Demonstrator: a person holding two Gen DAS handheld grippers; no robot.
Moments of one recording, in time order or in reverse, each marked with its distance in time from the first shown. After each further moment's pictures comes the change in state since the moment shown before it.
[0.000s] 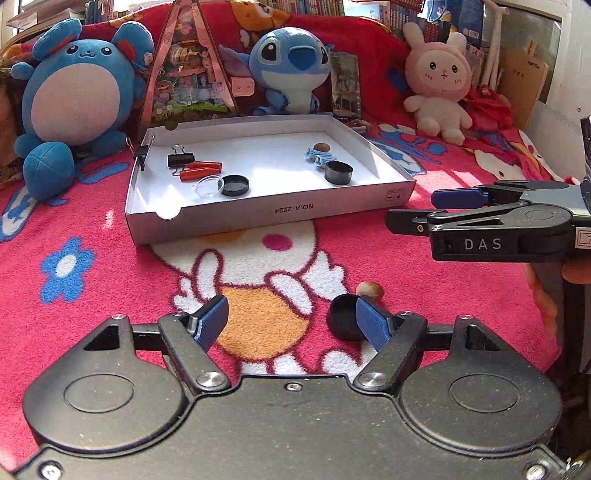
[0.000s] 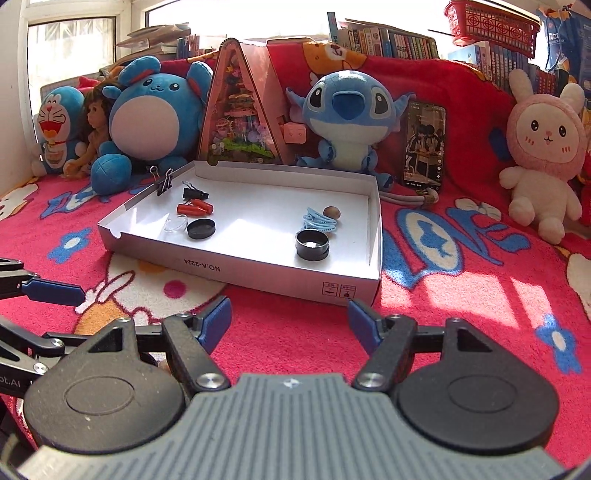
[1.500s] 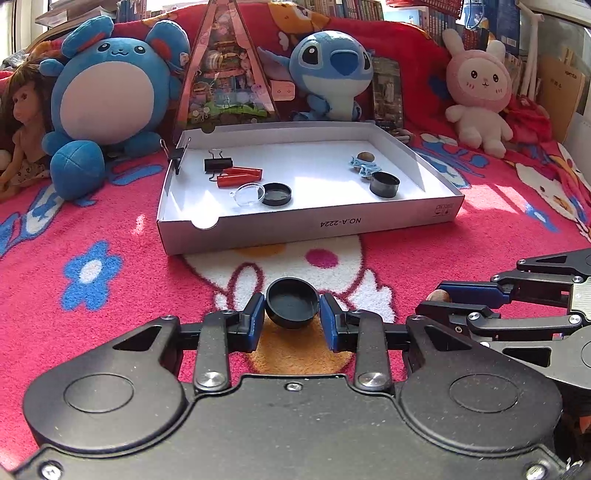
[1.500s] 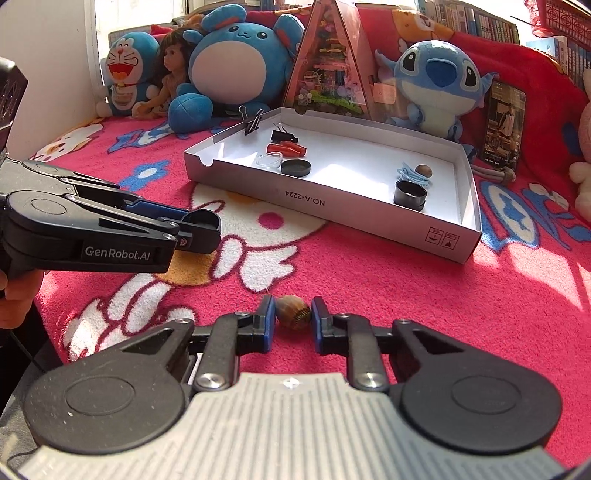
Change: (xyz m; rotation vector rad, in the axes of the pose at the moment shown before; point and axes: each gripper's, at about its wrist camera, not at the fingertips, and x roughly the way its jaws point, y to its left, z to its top) left arm 0.019 0.014 0.012 -0.053 -0.024 0.126; right arm -0.003 0.044 -0.028 -0.105 0.082 0.134
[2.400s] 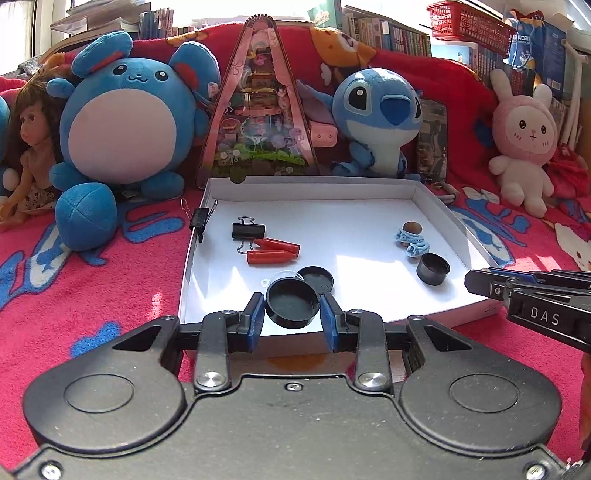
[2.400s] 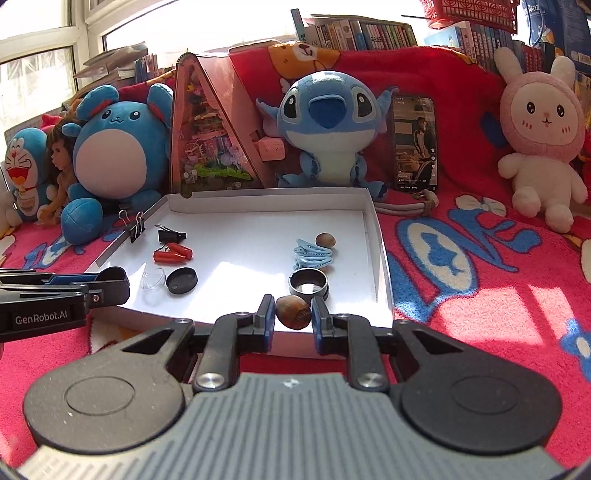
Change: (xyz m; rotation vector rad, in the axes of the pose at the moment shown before) left arm 0.041 0.024 0.073 -0.083 -0.053 0.063; right arm 0.035 -0.064 0.065 0.265 -0.094 -0.165
